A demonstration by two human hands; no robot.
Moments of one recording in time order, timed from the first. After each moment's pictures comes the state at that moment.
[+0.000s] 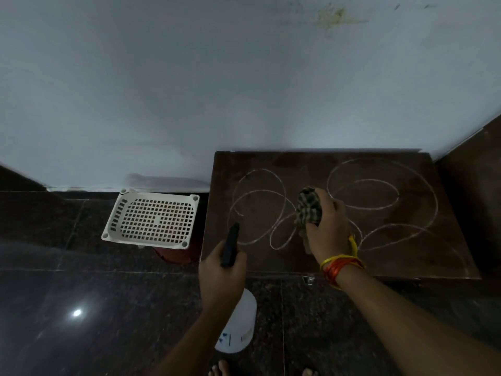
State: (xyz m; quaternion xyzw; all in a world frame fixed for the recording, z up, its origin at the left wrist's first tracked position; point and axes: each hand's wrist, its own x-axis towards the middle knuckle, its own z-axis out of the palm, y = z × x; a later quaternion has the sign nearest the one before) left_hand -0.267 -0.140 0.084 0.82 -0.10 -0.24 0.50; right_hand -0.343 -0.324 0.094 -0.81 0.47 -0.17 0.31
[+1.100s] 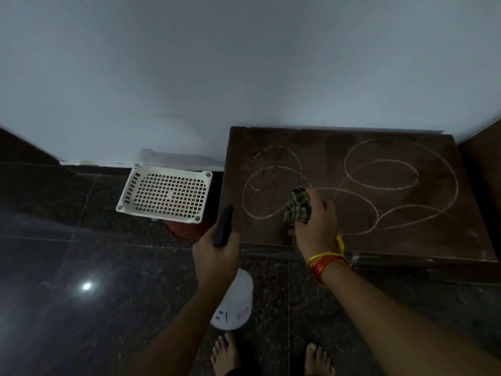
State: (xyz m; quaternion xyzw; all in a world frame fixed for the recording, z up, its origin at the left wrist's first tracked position) left_hand -0.258 -0.102 0.082 0.83 -0.05 -0.19 0.52; right_hand -0.338 -0.258 0.082 -0.80 0.47 -0.12 0.35
